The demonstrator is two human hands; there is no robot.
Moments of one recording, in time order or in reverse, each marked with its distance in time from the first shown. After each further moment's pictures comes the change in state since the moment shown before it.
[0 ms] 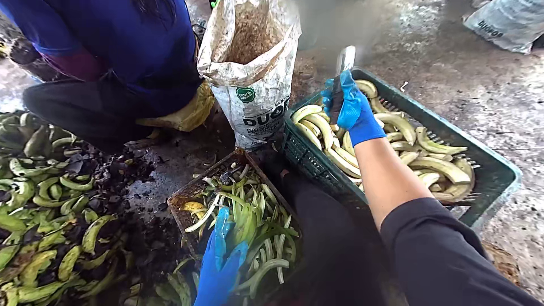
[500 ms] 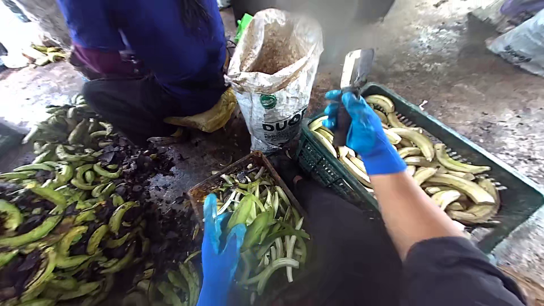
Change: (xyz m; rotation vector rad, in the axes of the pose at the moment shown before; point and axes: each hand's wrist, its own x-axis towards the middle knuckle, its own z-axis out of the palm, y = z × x) left_hand 0.009 0.043 -0.023 -0.149 0.264 0.105; right_hand -0.083 -0.019 0.061 -0.135 -0.308 -0.109
